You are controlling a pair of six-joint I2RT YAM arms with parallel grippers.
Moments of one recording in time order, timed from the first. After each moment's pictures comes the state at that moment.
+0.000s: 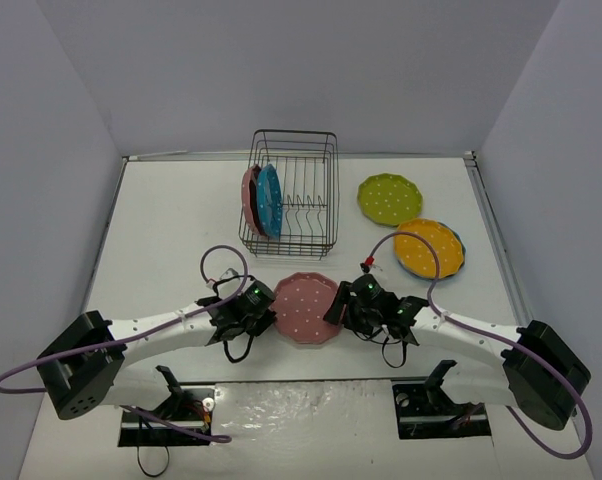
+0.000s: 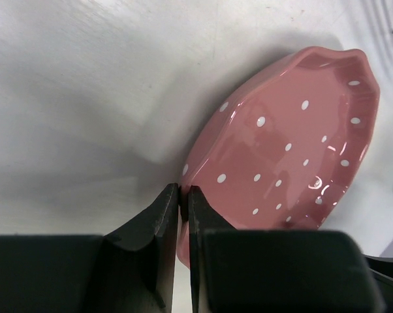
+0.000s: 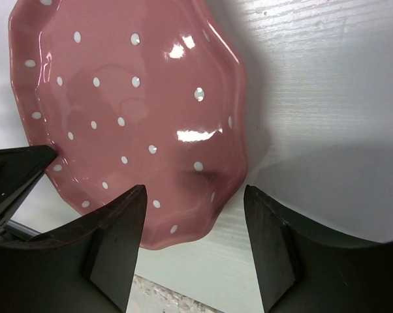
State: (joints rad) left arm -0.90 1.29 0.60 -0.34 -0.28 -1.56; right arm 0.80 1.18 0.44 -0.16 0.05 1.03
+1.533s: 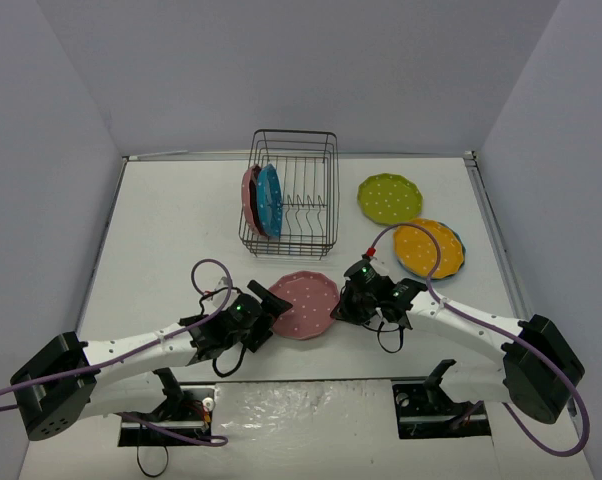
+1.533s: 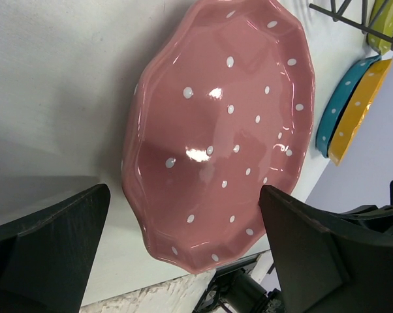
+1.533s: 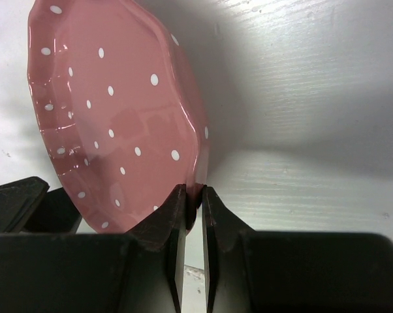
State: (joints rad) left arm -0.95 1.12 0.43 -0.11 -0.26 -1.67; right arm 0.78 1.22 0.61 -0.38 0.03 1.12
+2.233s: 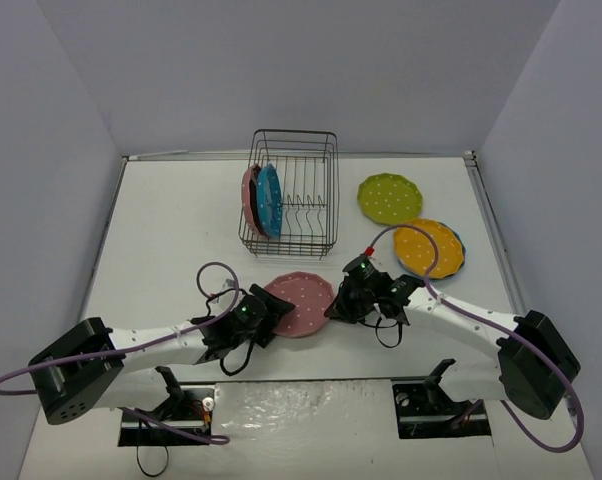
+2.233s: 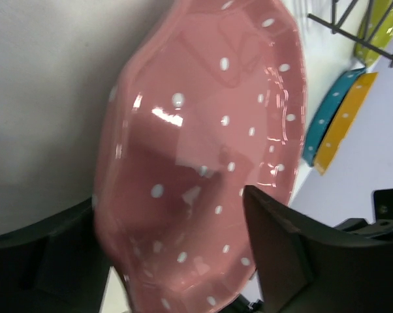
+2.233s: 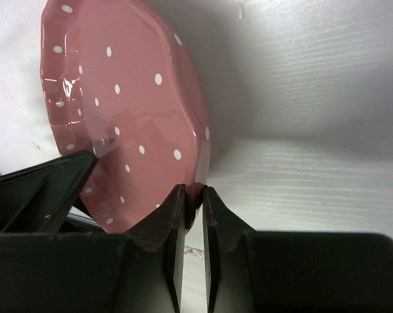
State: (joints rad) left arm -0.95 1.24 0.38 0.10 -0.26 -1.73; right arm 0.76 1.26 0.64 -0.37 -0.06 1.19
